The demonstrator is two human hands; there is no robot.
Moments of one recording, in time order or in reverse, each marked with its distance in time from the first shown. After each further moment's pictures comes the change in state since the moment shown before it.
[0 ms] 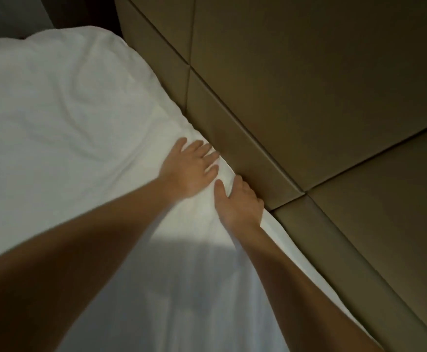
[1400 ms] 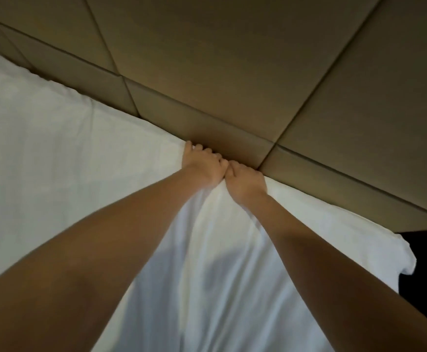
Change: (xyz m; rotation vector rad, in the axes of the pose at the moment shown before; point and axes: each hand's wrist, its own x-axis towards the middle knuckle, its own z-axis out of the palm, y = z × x) left_hand -0.104 0.334 0.037 0.223 -0.414 0.170; right_hand -0.178 0.266 -0.038 0.052 0.023 0.170
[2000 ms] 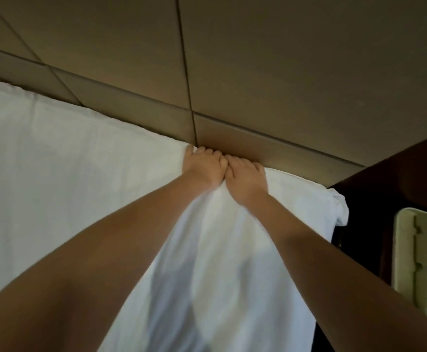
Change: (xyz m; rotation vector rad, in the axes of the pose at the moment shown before) left_hand -0.041 0.139 0.010 0.003 0.054 0.115; right_hand -0.074 0.128 -0.020 0.029 0.104 -0.070
